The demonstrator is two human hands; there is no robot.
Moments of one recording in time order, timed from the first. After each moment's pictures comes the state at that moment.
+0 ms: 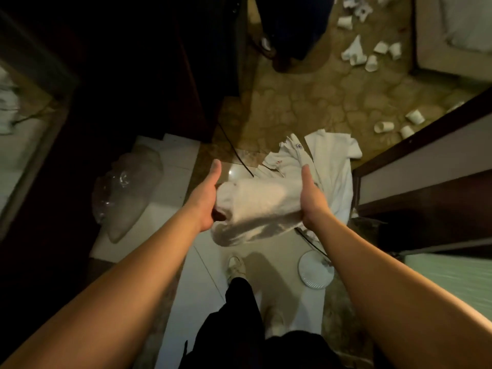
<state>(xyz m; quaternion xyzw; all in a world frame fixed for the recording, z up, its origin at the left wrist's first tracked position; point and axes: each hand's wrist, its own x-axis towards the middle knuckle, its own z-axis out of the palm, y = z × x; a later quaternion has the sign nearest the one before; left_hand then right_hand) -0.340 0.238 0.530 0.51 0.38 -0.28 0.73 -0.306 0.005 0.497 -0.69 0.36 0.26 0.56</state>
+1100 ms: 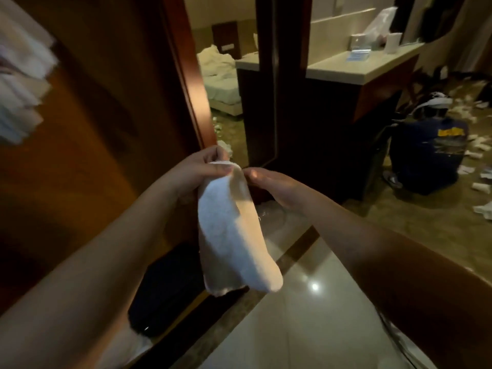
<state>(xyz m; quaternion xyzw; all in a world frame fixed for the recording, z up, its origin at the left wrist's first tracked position) -0.870 0.326 0.911 0.76 0.15 0.09 0.62 -0.701 0.184 0.840 -0.63 -0.48 0.37 0.49</state>
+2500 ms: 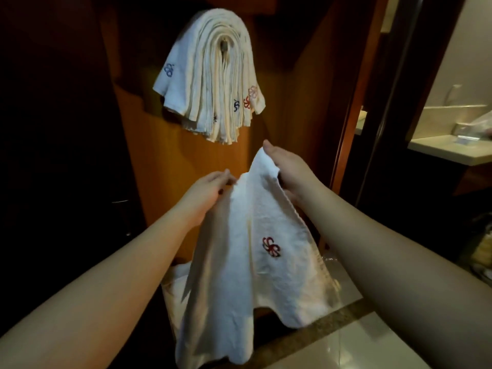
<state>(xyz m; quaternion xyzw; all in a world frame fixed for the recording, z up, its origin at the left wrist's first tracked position) -1.282 0.334 0.953 0.68 0.42 0.37 0.48 -1.104 0.262 0.997 -0.54 -0.43 0.37 0.62</state>
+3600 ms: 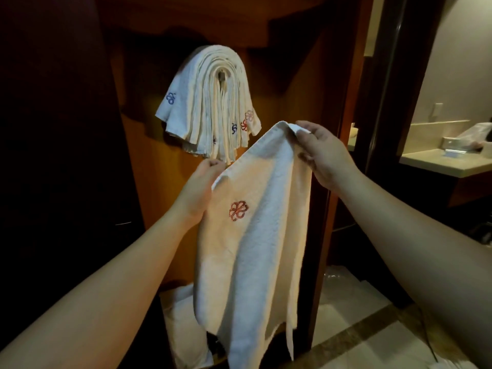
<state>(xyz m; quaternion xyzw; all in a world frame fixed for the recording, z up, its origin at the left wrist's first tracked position) -1.297 0.322 1.006 0.69 0.26 0.48 0.48 -1.056 0.231 1.055 -0.49 -0.48 0.21 0.70</state>
